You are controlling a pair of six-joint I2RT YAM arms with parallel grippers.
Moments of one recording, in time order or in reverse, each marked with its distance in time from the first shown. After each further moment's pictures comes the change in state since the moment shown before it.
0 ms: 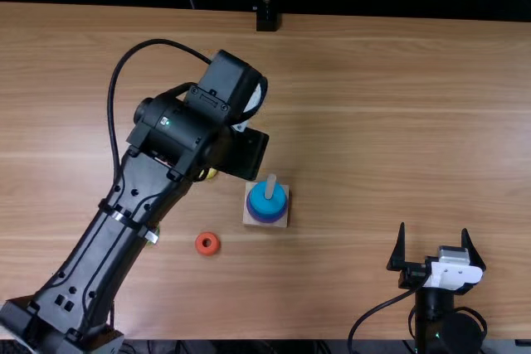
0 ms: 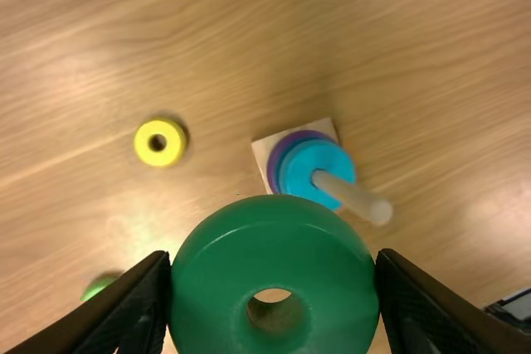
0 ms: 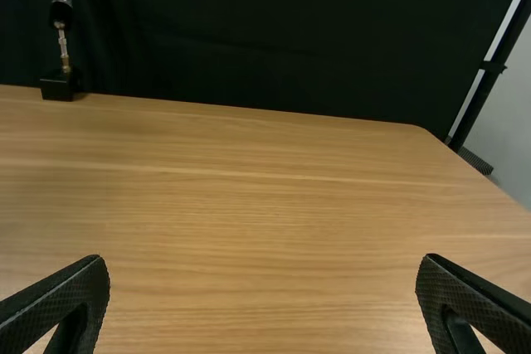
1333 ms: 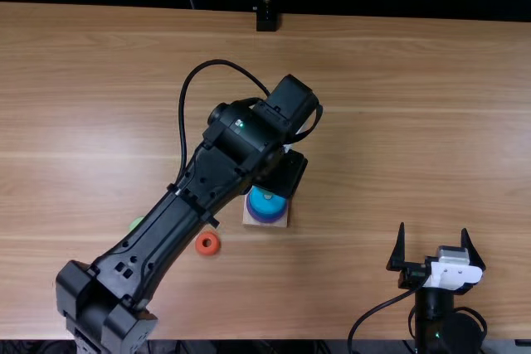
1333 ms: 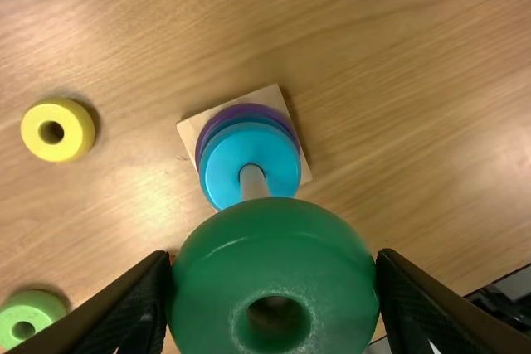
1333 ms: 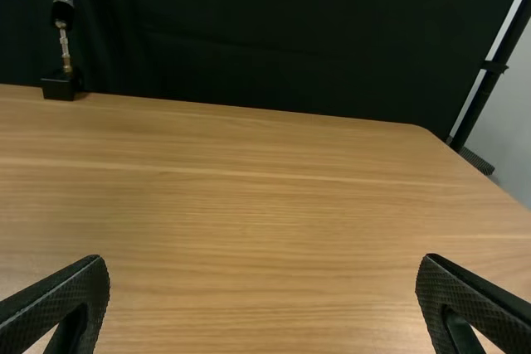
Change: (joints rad) left arm -0.131 0.154 0.000 0.015 0.001 -0.062; right arm 0.000 0.000 0.000 -0.001 -0.002 0.000
